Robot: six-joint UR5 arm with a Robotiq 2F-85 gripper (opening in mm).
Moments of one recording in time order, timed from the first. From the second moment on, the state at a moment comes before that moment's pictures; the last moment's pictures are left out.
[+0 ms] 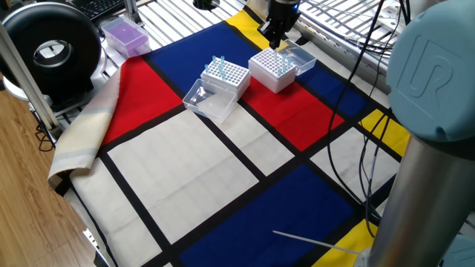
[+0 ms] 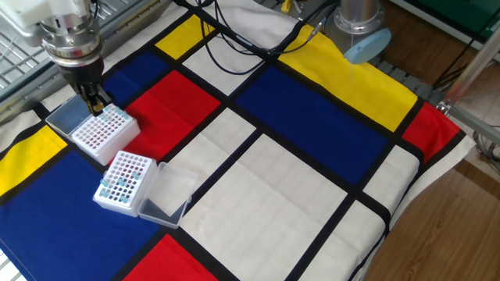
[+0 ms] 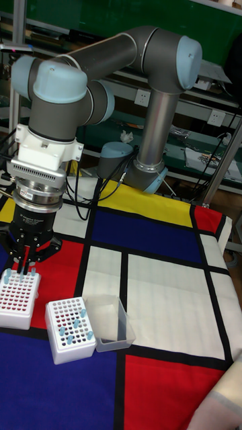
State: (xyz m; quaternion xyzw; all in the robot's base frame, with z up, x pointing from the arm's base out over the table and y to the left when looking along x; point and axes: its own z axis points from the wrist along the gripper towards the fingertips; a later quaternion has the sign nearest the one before) arm 0.627 -0.178 0.113 0.02 1.00 -0.03 0.07
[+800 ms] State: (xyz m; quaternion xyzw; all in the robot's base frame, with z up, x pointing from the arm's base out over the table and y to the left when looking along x) arm 0.628 -0.178 0.112 0.02 1.00 -0.03 0.07
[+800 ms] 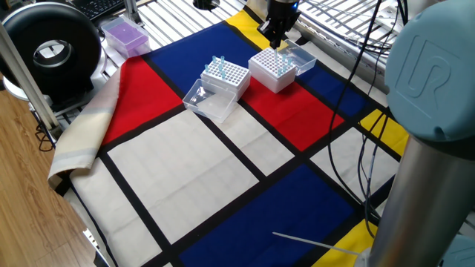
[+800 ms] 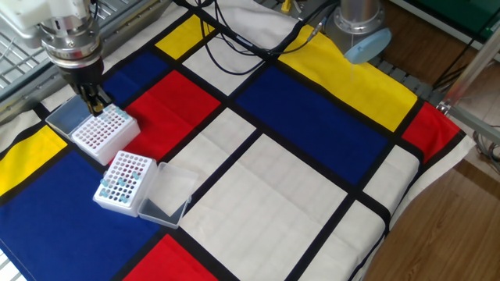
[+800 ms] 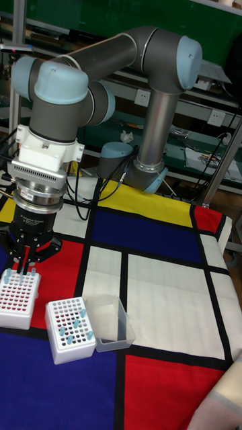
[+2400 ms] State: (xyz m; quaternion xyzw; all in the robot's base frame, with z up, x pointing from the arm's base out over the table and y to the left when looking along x) arm 0.621 -0.177 0.092 -0.02 1.00 -0.02 0.06
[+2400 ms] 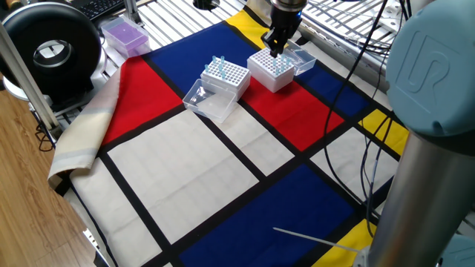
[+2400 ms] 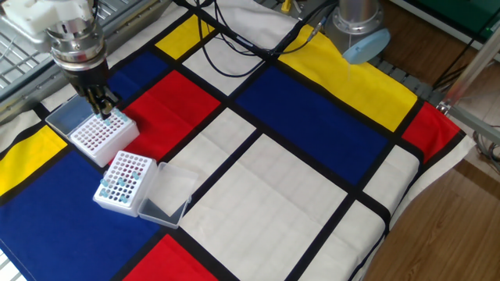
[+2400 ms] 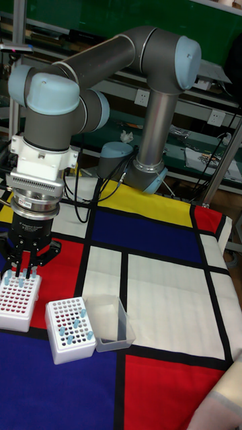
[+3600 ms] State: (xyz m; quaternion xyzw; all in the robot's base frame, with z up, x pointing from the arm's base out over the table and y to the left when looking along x) arm 0.648 -0.111 0.105 0.04 1.00 -0.03 0.05
